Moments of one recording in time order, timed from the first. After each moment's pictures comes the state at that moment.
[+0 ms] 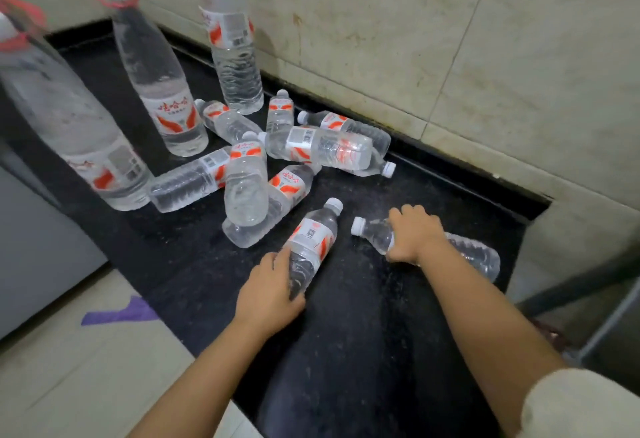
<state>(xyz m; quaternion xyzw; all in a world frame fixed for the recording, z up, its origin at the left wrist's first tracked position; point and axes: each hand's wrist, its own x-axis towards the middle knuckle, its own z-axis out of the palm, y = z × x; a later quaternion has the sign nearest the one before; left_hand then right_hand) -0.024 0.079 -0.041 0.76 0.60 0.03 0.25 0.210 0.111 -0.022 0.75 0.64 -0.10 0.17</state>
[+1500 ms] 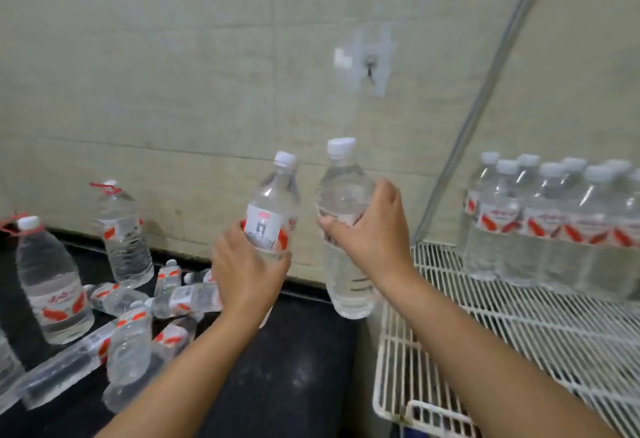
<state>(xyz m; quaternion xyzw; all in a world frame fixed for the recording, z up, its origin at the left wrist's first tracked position) 0.128 -0.008 0.207 0.70 0.49 0.50 0.17 0.235 -0.104 0.269 0.75 0.45 0.10 -0.48</state>
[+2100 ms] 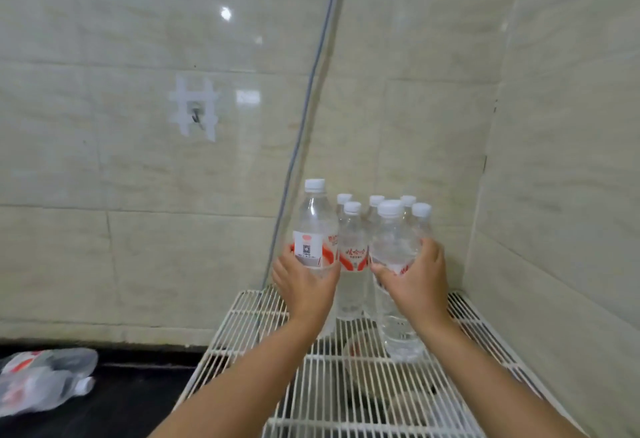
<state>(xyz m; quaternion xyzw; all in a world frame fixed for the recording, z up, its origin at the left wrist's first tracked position) 0.420 -0.176 0.225 0.70 0.31 0.50 0.41 0.480 -0.294 0.253 0.80 0.27 0.20 -0.49</state>
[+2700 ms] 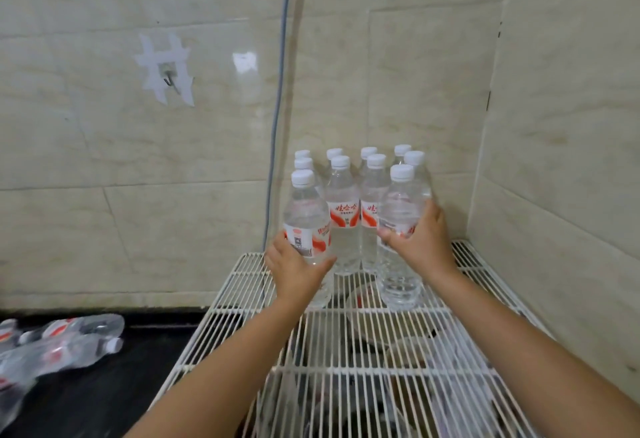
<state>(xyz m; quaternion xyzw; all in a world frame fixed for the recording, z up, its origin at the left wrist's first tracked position) 0.425 -0.170 0.181 0.76 0.36 0.38 0.37 0.528 -0.309 0.224 0.82 0.28 0.12 -0.48</state>
